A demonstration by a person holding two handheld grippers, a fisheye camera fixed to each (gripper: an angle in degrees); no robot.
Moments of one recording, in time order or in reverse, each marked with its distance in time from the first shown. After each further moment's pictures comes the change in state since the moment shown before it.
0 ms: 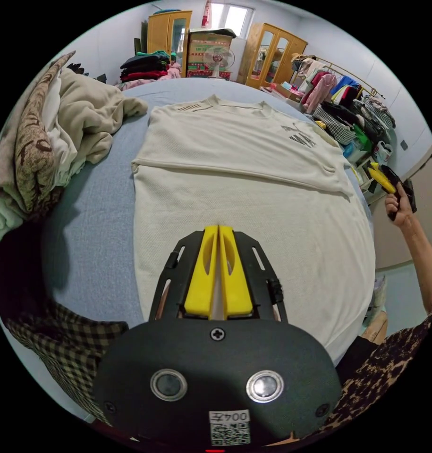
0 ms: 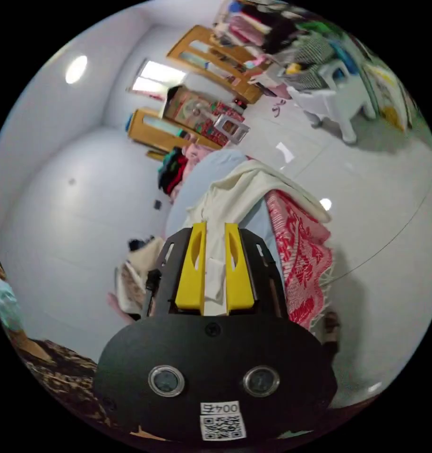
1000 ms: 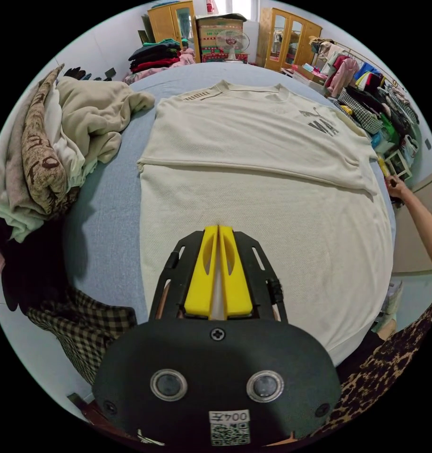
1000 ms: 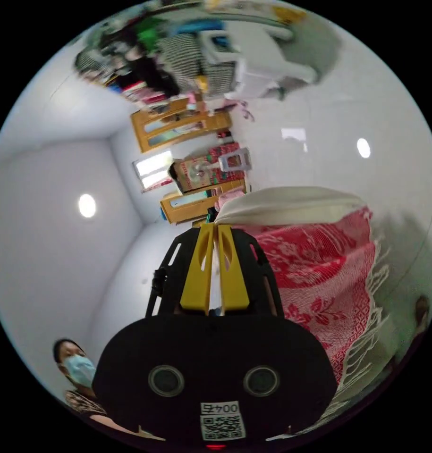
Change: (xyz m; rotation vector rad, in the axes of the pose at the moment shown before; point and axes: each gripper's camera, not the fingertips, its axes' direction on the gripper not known) left arm 0.088 -0.023 0.002 -0.113 -0.165 -0.022; right arm 0.087 -0.099 -0.042 0.217 -0.318 0.172
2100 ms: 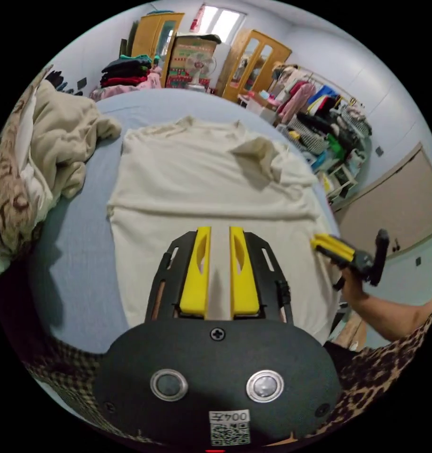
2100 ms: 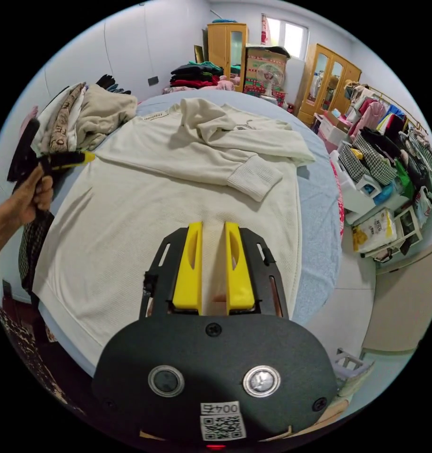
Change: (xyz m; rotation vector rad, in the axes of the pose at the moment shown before) left arm -0.063 -0.102 -0.016 0.189 0.406 0.048; right arm 0.022 0.707 0.310 -0.604 1.072 -1.147
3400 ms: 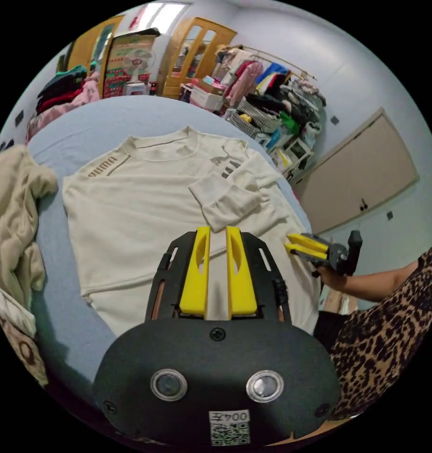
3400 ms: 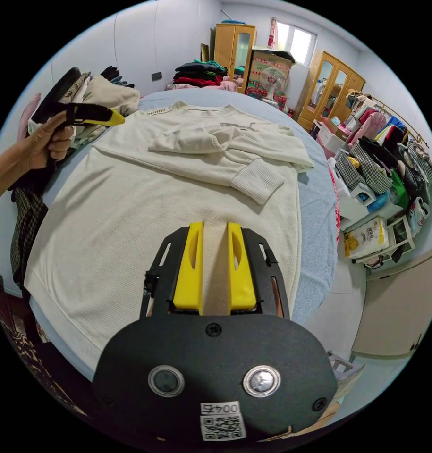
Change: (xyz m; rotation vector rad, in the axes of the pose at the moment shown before) left arm 0.025 -0.059 0.051 -0.125 0.216 0.166; right arm -0.062 0.003 0.081 -0.003 0.072 -0.047
